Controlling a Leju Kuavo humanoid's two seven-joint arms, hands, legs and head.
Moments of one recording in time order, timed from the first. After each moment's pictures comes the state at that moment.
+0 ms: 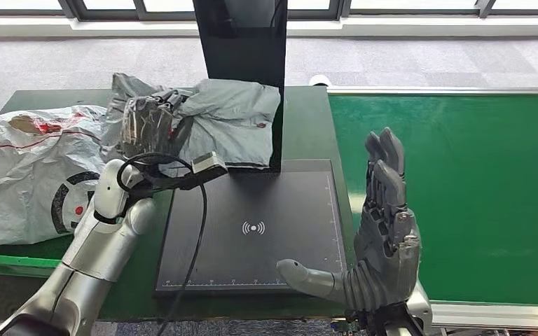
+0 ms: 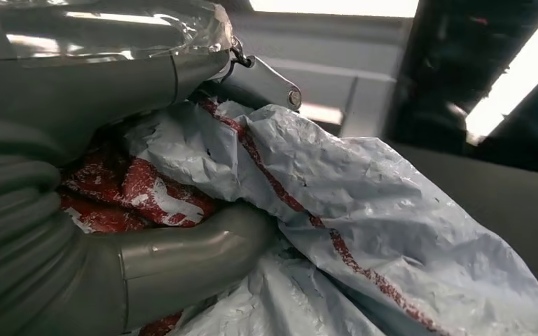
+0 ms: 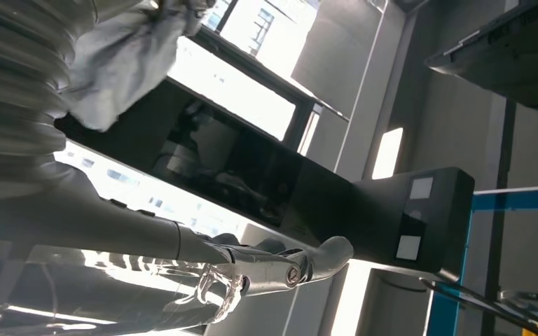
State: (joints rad) left arm -0.62 0.06 -0.27 -1.32 -1.34 0.42 0.00; right arm -0.19 -0.06 0.68 -1.99 0.23 -0.38 -0.51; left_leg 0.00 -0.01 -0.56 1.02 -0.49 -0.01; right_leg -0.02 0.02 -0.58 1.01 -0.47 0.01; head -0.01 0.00
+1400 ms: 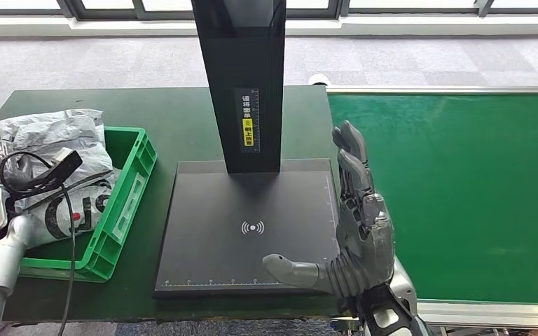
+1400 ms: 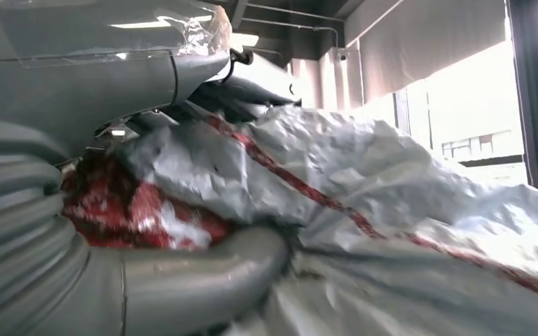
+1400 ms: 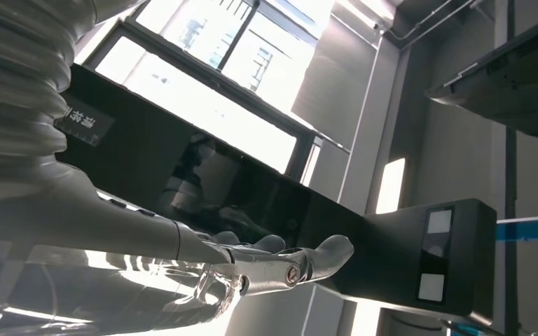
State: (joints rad) left arm -0.52 0.43 0.17 -1.01 -1.57 0.28 0.32; right arm -0.28 -0.09 0.74 -1.90 0.10 -0.38 -0.53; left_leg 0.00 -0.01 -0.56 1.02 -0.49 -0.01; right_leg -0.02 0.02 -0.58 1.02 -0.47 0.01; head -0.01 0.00
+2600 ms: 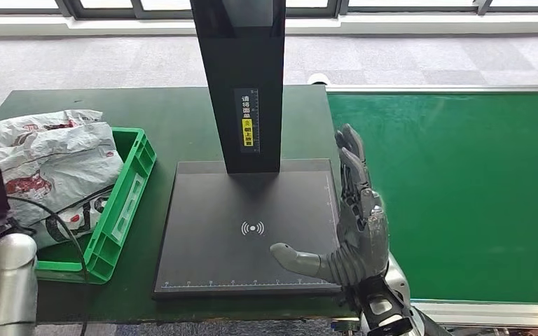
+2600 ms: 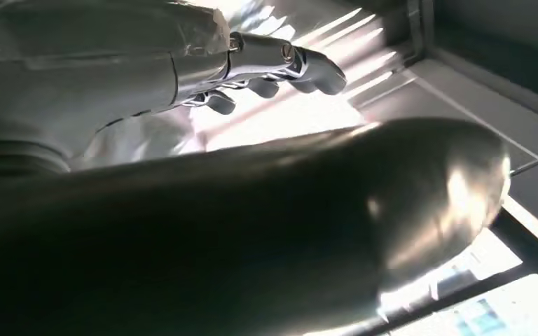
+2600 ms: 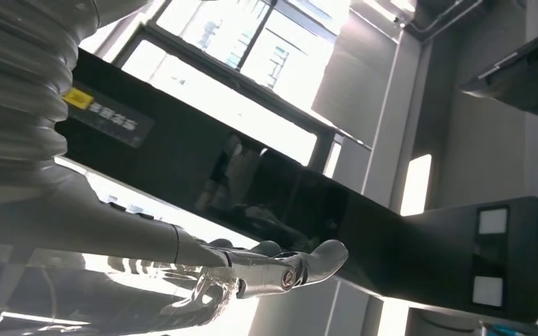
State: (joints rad) left arm -0.27 0.22 0.30 -1.48 -0.55 0.66 -0.22; right arm -0.34 -0.19 0.86 -1.80 -0.03 -0.56 -0.59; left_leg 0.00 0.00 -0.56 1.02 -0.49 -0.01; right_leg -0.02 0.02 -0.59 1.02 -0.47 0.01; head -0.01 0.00
